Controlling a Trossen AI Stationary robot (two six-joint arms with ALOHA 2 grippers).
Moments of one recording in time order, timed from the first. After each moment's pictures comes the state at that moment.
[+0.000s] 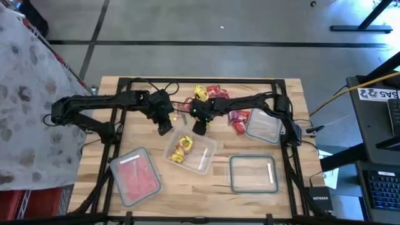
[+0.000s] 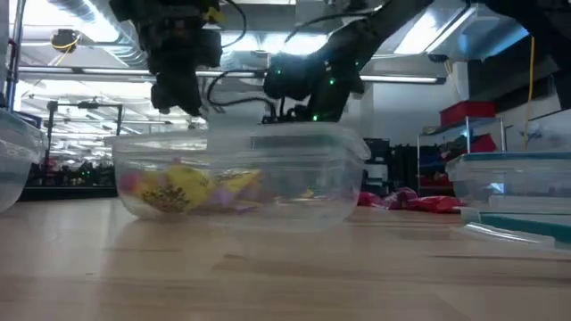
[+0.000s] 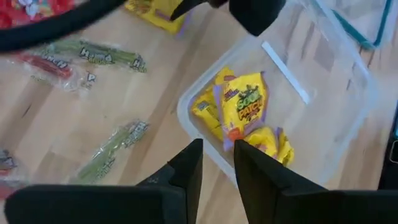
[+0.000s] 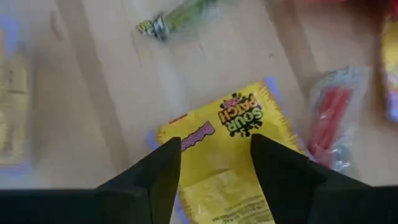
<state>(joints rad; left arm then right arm) 0.27 1.28 0.97 -0.75 0.22 -0.28 -0.21 2.13 1.48 -0.54 -0.01 0.15</state>
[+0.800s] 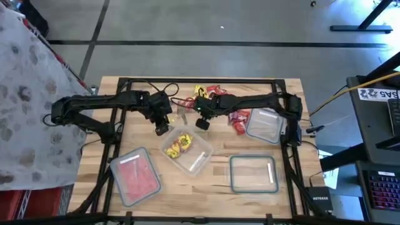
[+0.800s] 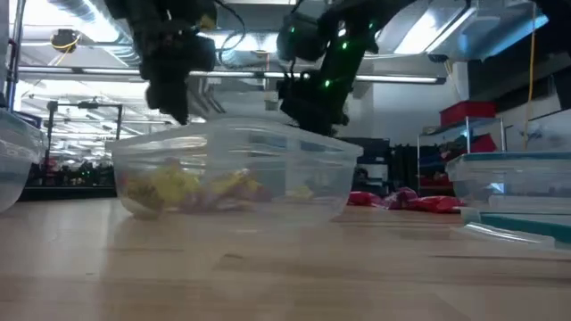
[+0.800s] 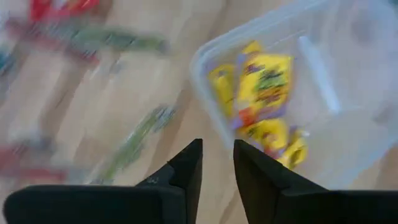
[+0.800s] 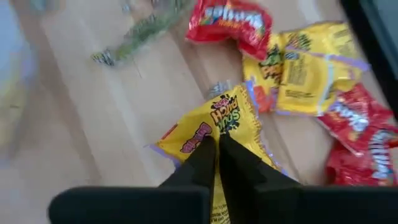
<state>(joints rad) 0.27 1.28 0.95 -0.75 0.20 -0.16 -0.18 1.93 1.48 -0.65 0.25 0.17</state>
